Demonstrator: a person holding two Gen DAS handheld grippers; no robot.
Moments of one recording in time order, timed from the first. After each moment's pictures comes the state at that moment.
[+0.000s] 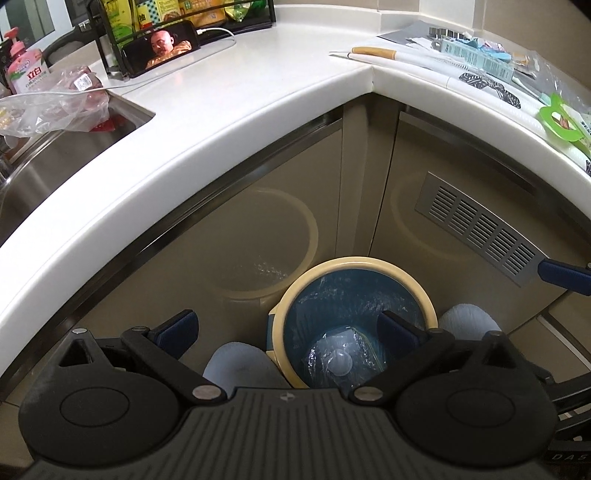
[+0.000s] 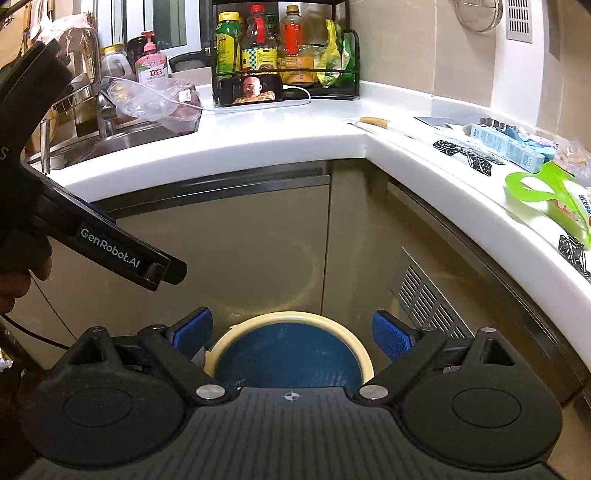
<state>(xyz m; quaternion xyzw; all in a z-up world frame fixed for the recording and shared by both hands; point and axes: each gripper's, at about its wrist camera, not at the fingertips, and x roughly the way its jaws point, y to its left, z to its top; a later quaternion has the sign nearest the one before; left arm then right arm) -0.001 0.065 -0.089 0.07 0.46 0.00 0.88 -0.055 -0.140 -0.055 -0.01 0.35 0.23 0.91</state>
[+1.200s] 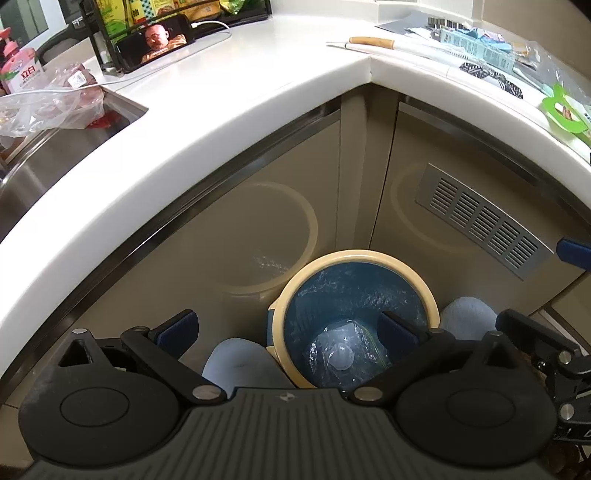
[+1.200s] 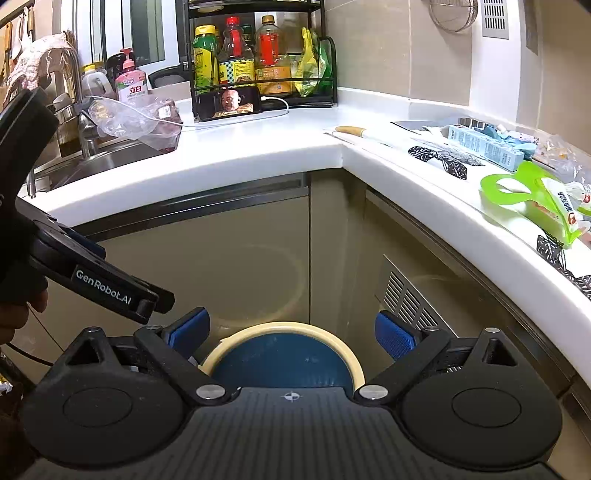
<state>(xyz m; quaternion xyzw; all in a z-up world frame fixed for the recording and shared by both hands) 0.003 0.062 -0.093 0.07 0.47 0.00 0.88 -0.049 -0.148 -0.049 0.01 0.34 0.21 0.92</state>
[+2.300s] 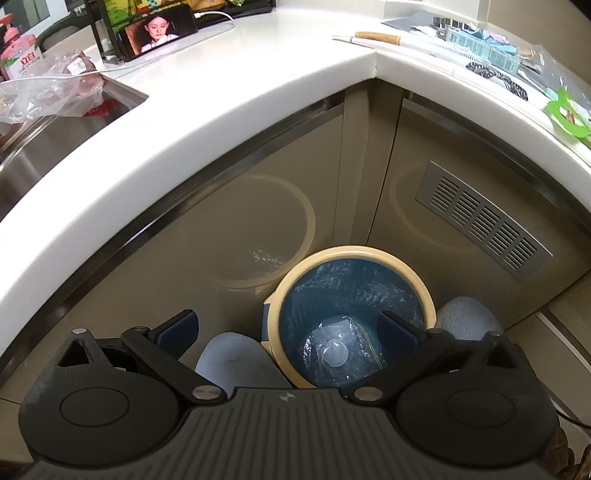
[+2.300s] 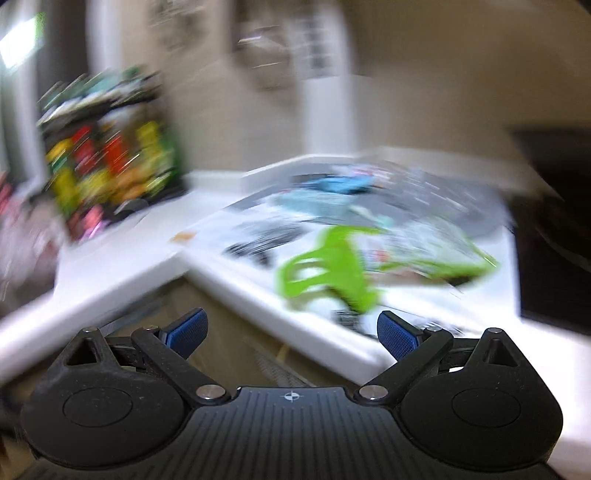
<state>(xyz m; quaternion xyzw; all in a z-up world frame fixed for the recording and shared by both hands) 0.007 0.066 -0.099 0.06 0.48 0.00 0.87 -0.035 -0.259 0.002 0.15 0.27 -0.03 0.95</state>
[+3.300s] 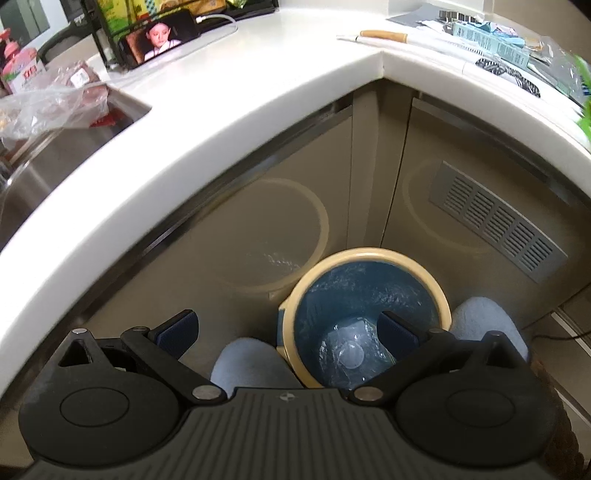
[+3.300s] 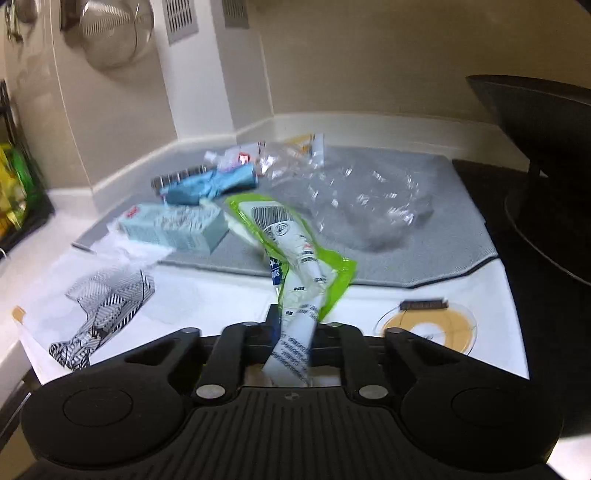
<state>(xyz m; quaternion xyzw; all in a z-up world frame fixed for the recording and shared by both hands) 0.021 0.057 -0.092 0.09 0.48 0.02 0.87 0.115 -0.338 -0.043 0.16 0.31 -0.16 0.92</state>
